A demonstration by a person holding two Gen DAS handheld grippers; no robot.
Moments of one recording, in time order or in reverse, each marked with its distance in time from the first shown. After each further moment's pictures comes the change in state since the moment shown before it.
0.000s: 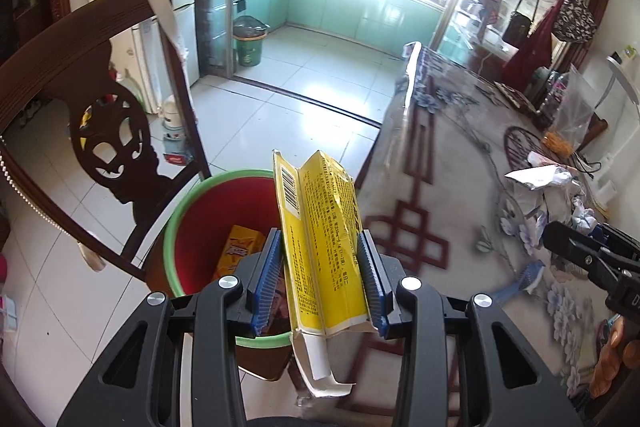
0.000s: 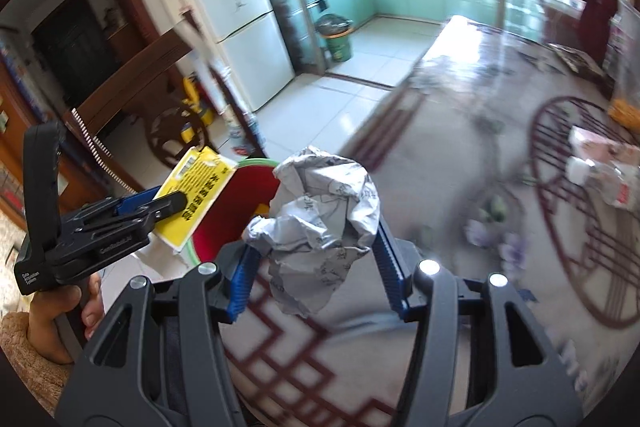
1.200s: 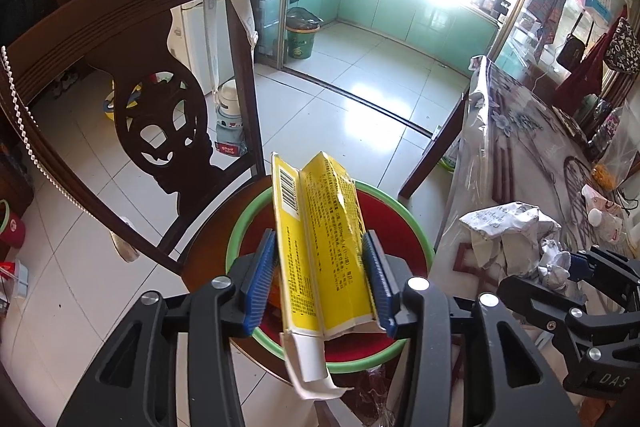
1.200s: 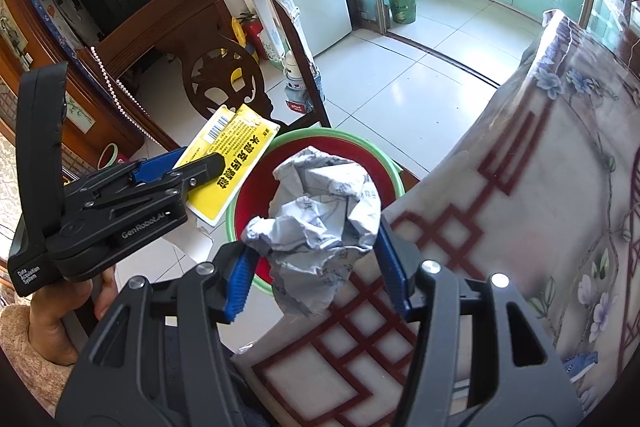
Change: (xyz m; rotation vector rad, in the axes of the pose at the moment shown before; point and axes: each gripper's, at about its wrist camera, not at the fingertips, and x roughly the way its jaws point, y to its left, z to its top) left arm 0.025 0.068 0.014 -0.115 0.007 0.128; right arm 0.098 0.083 0.025 -0.147 0.180 0.121
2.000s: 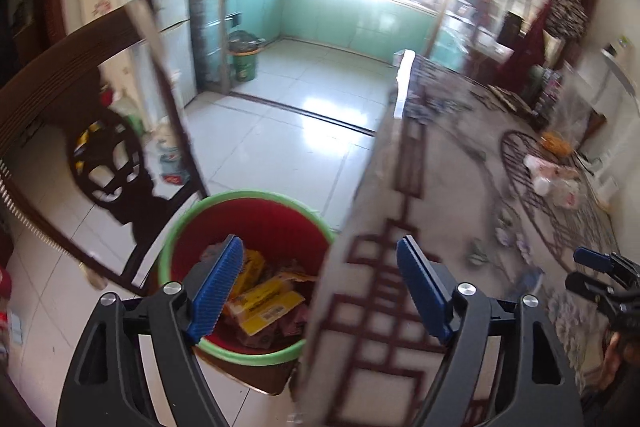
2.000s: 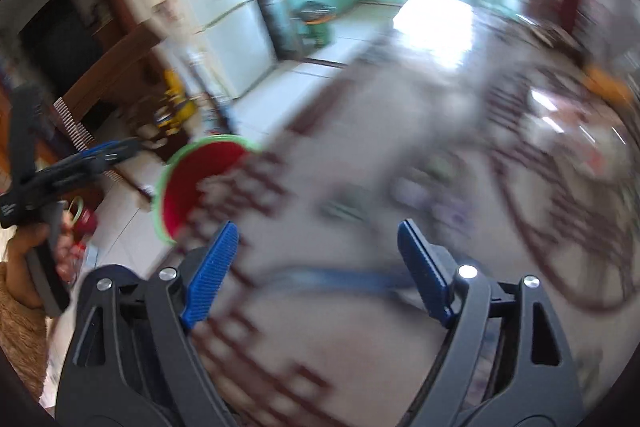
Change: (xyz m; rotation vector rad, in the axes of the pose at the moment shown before) left arm -0.038 -0.105 -0.015 0.196 -0.056 -0.149; right arm -0.136 -0.152 -0.118 0.244 -0.143 -0.193
